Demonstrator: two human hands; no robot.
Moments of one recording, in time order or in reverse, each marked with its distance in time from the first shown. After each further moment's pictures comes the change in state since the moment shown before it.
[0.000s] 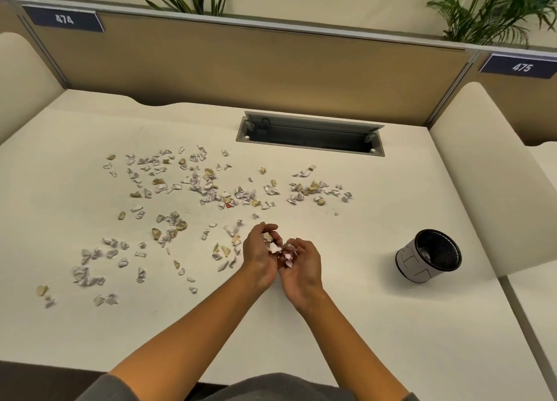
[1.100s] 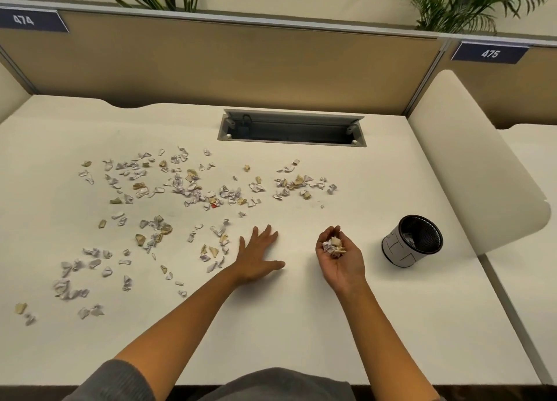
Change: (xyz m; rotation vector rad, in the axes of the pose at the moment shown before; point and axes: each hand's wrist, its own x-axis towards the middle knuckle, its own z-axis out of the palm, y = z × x) left_hand 0.043 -0.015 -0.044 1.721 -0.509 0.394; right_hand -0.009 -0.078 -0.043 0.534 0.052 -0.045
